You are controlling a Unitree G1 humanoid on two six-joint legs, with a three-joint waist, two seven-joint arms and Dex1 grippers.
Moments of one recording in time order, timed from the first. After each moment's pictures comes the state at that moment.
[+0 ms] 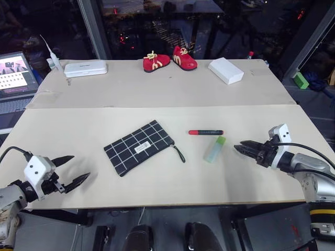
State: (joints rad) left arm 0.16 0.80 0.43 0.14 -0.34 -0.09 -1.07; right arm -0.29 -0.71 -0.20 0.20 0.45 0.44 0.97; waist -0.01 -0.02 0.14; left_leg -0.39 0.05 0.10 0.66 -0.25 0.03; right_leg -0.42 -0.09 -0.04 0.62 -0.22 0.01
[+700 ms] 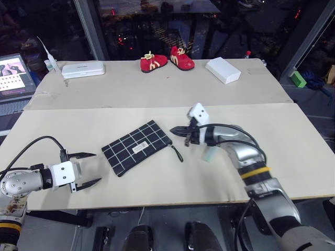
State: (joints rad) left arm -0.07 0.91 0.16 0.40 -0.10 -0.59 -1.11; right arm -0.81 -0.27 0.24 0.43 0.16 0.34 0.86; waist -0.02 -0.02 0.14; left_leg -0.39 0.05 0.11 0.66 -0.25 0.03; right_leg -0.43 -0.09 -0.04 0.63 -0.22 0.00
